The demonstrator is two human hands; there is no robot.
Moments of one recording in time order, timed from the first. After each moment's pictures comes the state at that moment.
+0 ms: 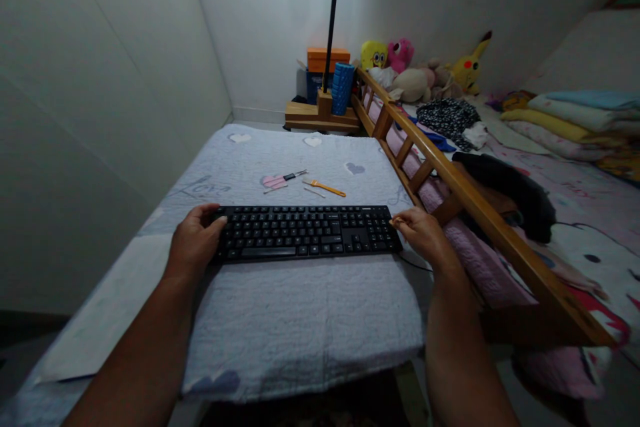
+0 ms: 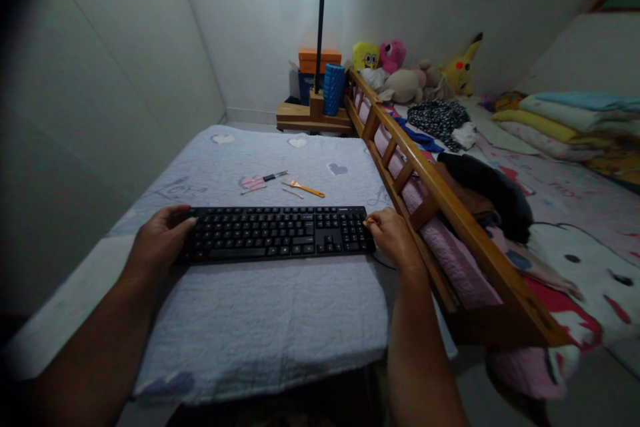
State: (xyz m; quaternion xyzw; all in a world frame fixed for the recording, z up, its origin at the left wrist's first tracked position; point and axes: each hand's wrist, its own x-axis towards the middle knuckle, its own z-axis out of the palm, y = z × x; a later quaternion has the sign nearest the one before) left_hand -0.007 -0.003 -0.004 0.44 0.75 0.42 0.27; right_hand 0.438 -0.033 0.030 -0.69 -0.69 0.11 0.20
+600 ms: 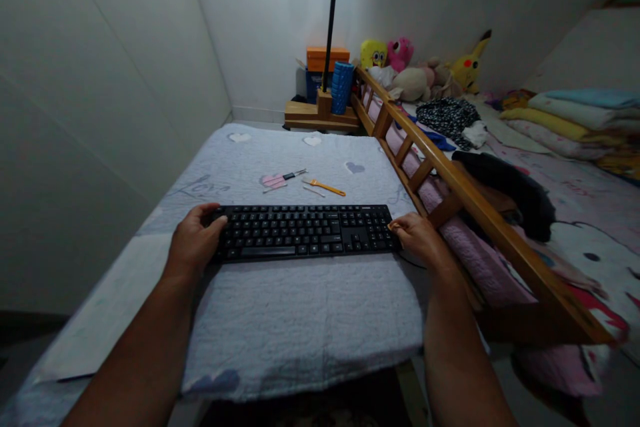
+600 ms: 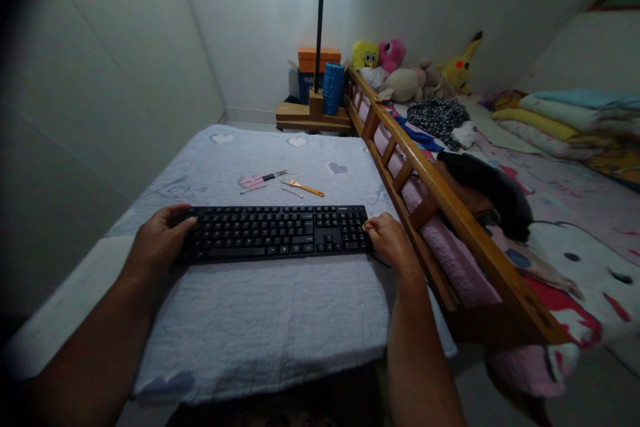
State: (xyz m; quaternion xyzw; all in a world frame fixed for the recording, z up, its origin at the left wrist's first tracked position) left_hand -0.010 -0.002 -0.008 0.46 0.75 0.41 0.27; right_hand 0.442 -0.034 0.013 -0.70 -0.69 0.12 0.15
